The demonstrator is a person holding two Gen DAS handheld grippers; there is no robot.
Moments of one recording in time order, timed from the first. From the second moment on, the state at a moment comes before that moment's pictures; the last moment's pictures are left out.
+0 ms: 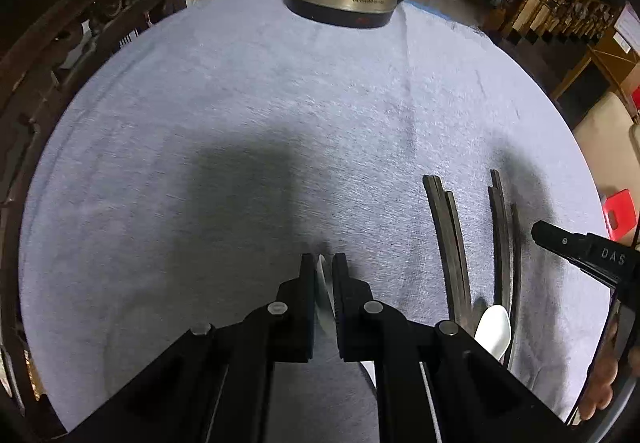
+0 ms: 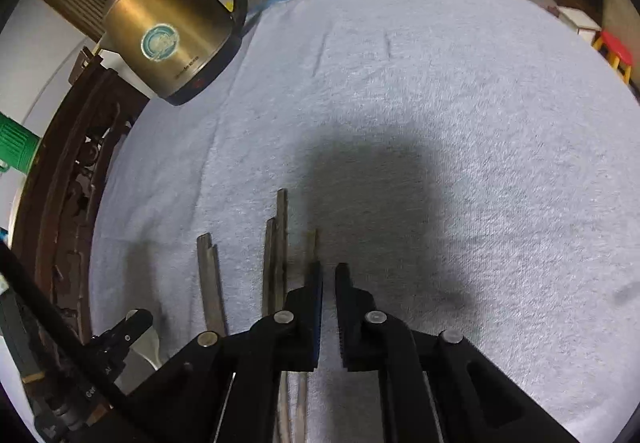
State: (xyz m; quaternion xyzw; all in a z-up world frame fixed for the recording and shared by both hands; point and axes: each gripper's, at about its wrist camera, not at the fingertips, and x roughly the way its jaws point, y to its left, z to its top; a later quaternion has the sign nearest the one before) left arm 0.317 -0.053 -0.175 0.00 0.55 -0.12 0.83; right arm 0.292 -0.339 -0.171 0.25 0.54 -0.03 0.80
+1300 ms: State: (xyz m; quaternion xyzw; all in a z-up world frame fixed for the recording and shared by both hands) left arm 0.146 -0.010 -0.003 0.00 0.32 -0.12 0.94; right arm 0.103 -0.283 -0.020 0.17 0.26 -0.01 0.95
